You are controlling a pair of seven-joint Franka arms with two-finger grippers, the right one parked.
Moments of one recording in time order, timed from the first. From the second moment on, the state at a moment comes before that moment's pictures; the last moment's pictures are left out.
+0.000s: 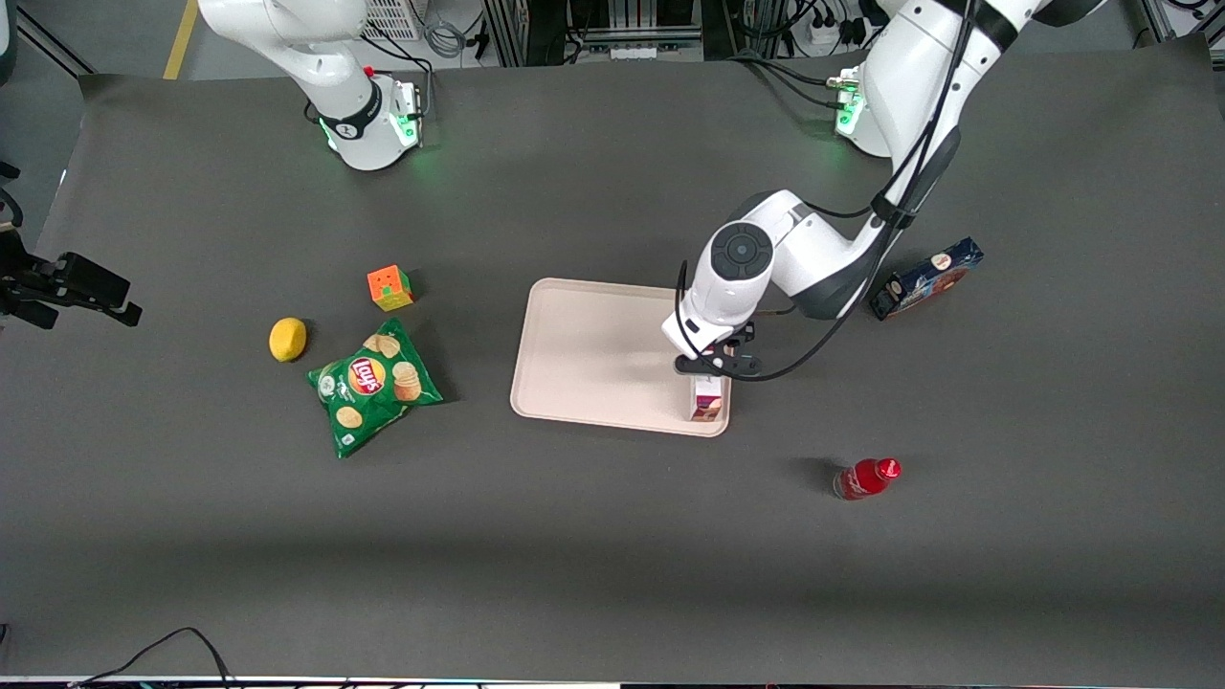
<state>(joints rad) -0.21 0.54 -0.47 -1.91 0.28 2.38 -0.79</state>
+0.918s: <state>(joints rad) -0.23 0.54 -0.43 -1.87 0.30 2.40 -0.82</state>
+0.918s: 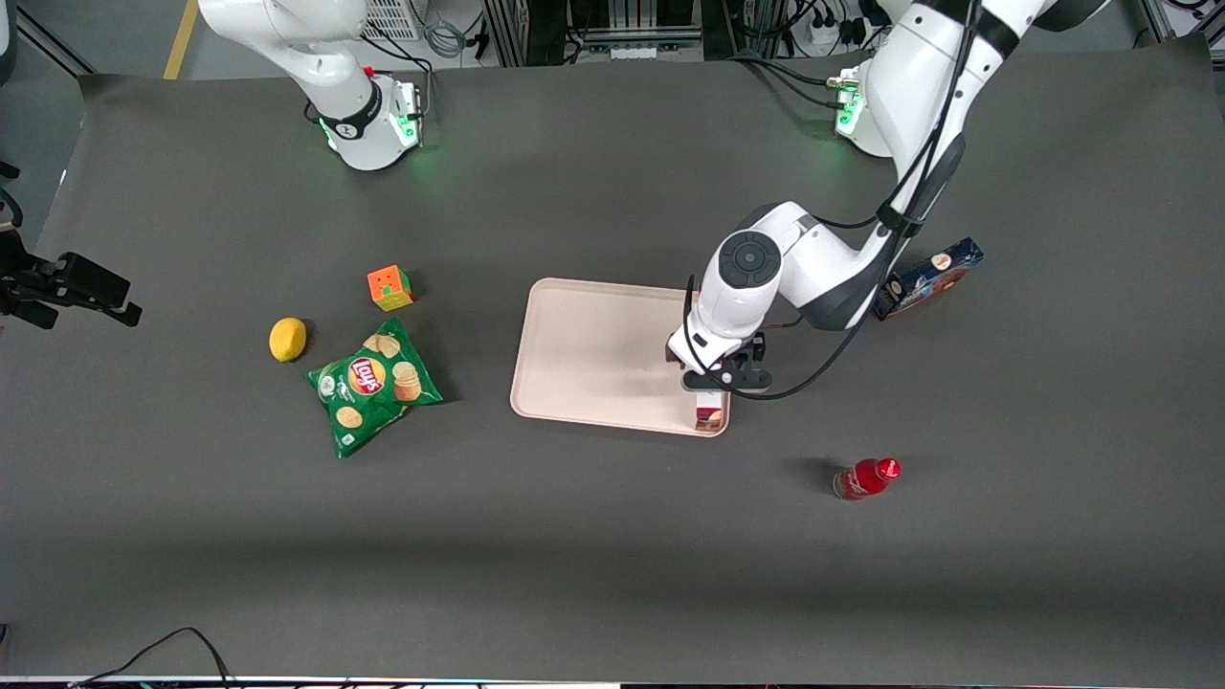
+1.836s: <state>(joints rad) 0.06 0.05 -0.27 -1.73 0.06 1.79 -0.18</state>
